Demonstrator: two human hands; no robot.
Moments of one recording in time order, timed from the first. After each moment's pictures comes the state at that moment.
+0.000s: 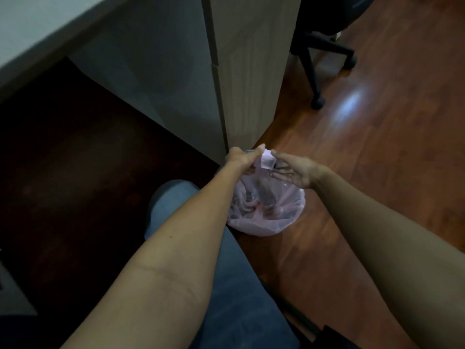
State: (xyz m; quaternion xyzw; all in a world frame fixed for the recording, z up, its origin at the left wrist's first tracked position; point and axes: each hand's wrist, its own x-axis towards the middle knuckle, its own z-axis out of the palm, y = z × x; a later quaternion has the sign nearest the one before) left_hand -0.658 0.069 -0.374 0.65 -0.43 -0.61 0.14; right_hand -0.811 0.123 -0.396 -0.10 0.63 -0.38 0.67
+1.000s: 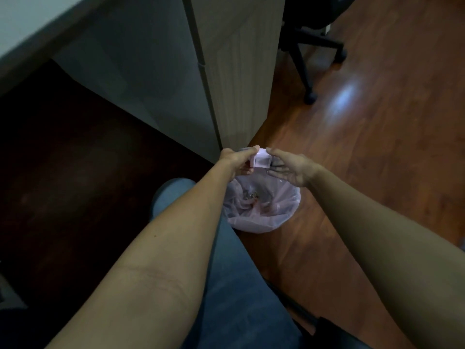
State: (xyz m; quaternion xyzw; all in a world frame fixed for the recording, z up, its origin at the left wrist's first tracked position) left_hand -0.657 0.071 -0.375 0.64 -0.39 -0.65 0.16; right_hand -0.815 0.131 -0.402 -0.09 0.63 -0.42 0.64
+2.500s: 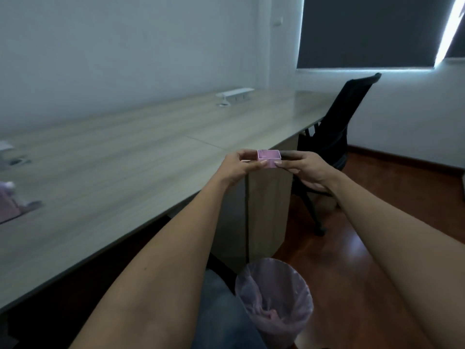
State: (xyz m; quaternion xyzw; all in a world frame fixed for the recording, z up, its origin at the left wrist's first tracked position) left_hand -0.581 0.074 -0.051 0.37 -0.68 -0.50 0.40; right_hand -0.801 0.106 -0.062 -0.48 0.42 -0.54 0.55
